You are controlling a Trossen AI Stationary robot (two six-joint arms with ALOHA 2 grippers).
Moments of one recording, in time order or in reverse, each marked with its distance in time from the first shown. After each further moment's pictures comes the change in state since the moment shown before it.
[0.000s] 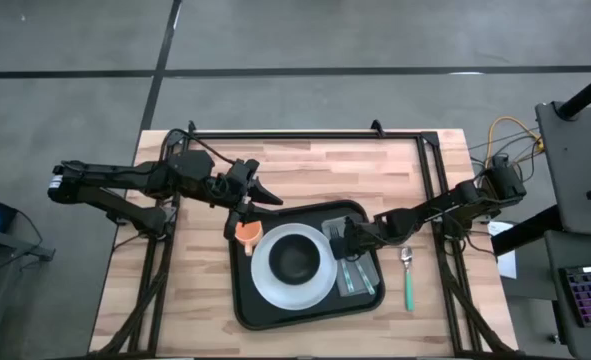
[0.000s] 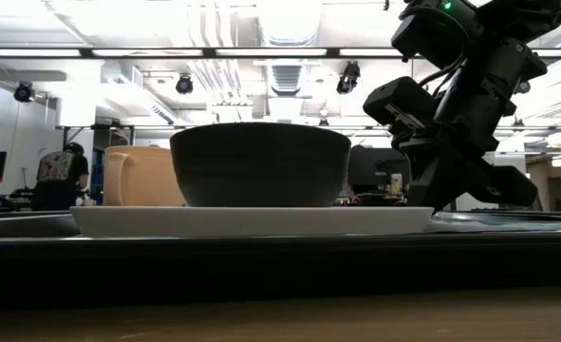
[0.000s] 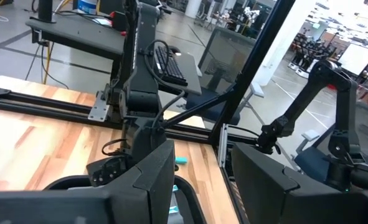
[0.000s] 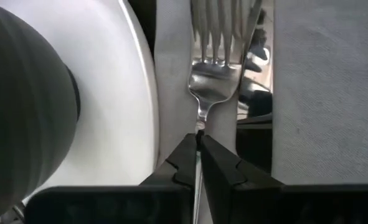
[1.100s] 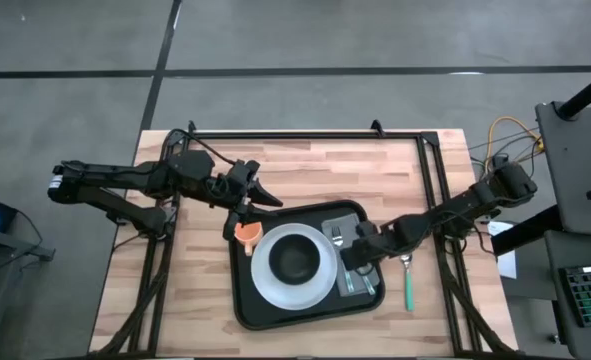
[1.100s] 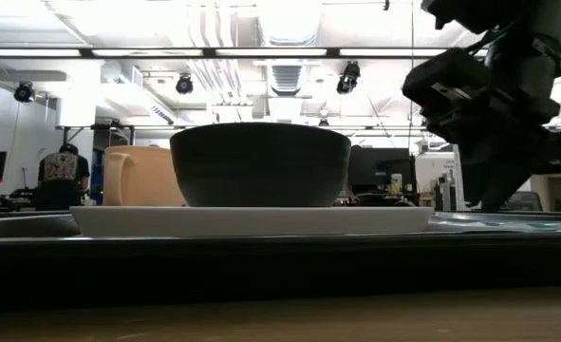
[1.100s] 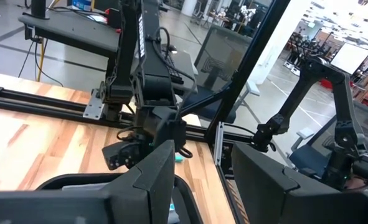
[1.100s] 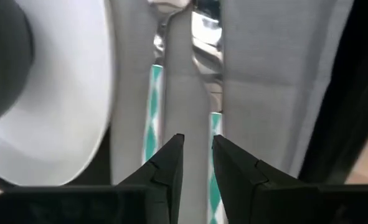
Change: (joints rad) left arm 0.000 0.000 -0.001 -0.002 0.020 -0.008; right arm 0.132 -0.082 0.067 -0.307 -0.003 0.129
